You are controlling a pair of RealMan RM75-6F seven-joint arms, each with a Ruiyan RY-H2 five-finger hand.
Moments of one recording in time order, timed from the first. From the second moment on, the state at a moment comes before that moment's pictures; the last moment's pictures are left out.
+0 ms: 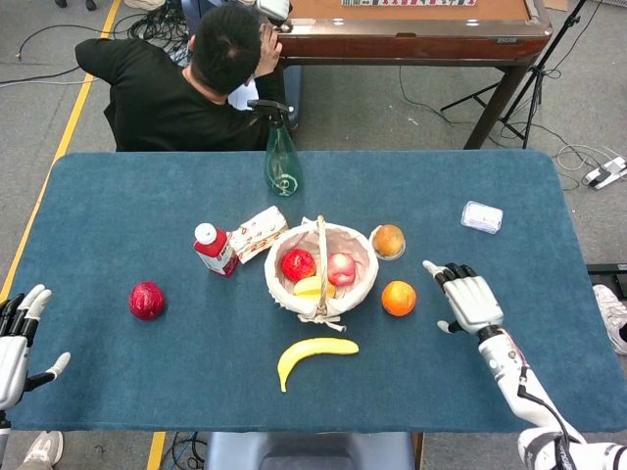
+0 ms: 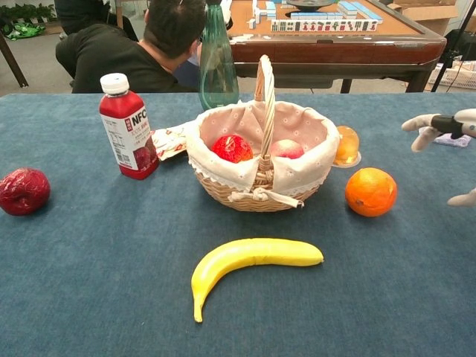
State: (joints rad) left arm -0.05 -1.08 -0.05 -1.69 1.48 1.53 0.11; right arm 0.45 -1.27 0.16 -1.70 -1.12 0.97 -0.45
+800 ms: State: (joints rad) left arm -0.04 -1.07 -0.04 -1.68 1.48 1.55 0.09; right arm 0.61 -1.46 0.13 -1.54 -0.99 0.91 -0.54
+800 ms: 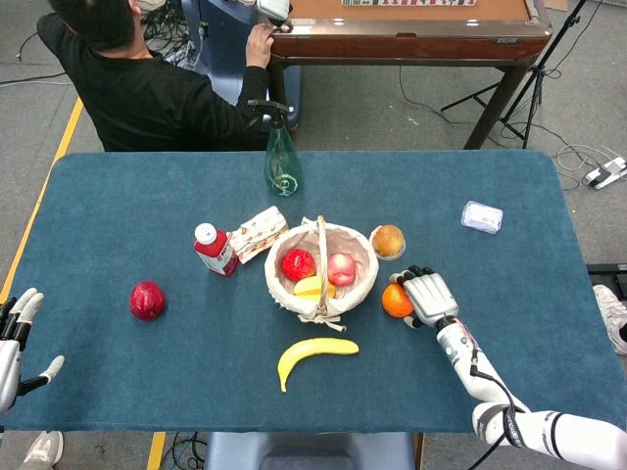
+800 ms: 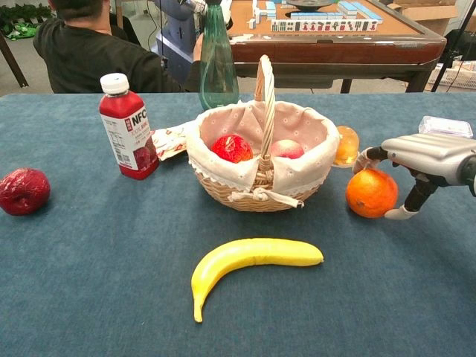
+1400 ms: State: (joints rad) left arm -0.04 -1.07 -0.05 -1.69 1.49 1.55 0.09; right arm 0.55 -1.23 0.11 -1.78 -1.15 1.03 -0.39
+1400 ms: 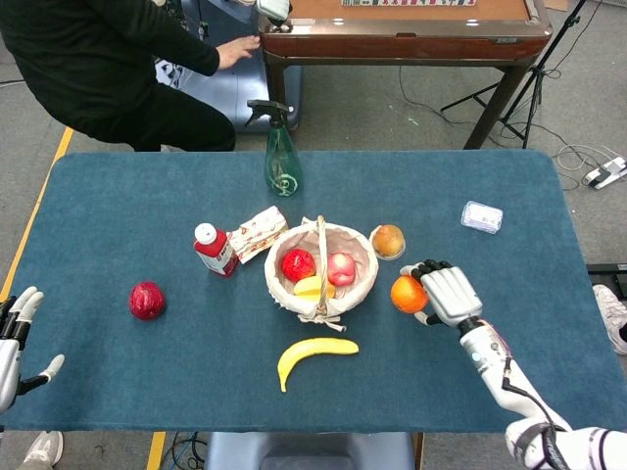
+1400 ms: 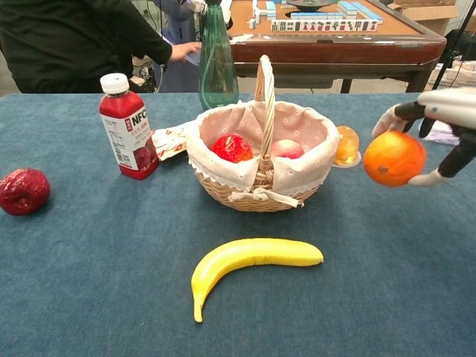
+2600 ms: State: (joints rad) left arm -0.03 -1.07 -0.05 -1.69 1.50 1.57 0.07; right arm 0.69 -1.19 0.16 -1.98 -1.01 1.12 -0.58
